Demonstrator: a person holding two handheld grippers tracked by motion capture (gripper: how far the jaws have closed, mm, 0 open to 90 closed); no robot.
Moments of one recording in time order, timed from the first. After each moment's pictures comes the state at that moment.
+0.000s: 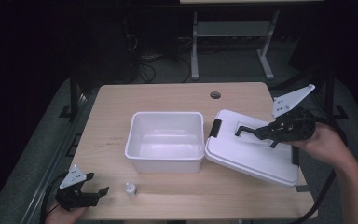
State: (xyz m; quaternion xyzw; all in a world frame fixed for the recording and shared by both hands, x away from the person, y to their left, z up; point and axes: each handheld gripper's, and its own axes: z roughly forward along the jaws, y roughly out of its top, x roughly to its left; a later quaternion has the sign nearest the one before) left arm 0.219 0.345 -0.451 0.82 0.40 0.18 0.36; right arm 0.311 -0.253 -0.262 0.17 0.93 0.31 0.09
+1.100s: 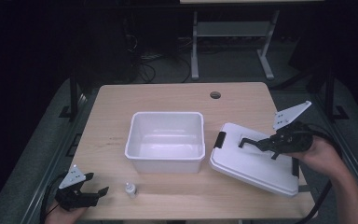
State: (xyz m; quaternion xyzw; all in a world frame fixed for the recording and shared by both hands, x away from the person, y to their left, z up) left arm 0.219 0.346 -0.451 0.82 0.40 0.18 0.36; right arm 0.312 -0.270 -0.313 0.20 0.93 0.31 0.06
